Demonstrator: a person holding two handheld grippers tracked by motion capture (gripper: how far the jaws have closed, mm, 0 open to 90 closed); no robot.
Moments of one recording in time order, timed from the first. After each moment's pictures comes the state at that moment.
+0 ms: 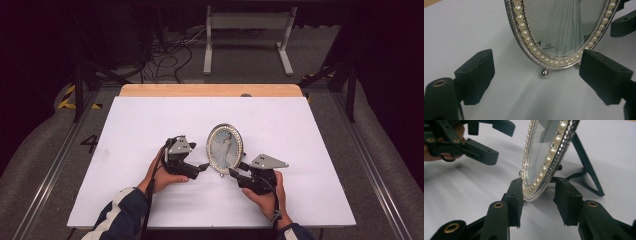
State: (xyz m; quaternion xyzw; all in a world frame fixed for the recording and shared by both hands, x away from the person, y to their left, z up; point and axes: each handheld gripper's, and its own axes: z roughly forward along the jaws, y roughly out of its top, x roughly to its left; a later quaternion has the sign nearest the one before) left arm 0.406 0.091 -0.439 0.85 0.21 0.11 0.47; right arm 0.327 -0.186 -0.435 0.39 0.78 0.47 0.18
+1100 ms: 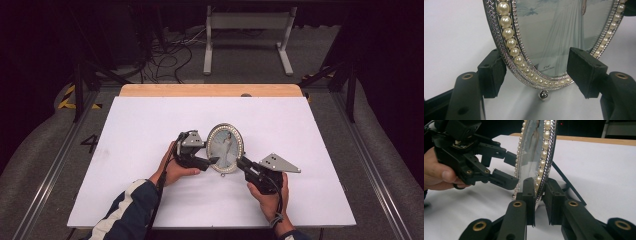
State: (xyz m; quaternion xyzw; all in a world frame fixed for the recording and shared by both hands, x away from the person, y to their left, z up) left arm 0.418 0.064 -0.437 0.86 0.22 0.09 0.45; right arm 0.320 -0.194 -0.422 0.42 0.72 0.52 0.22
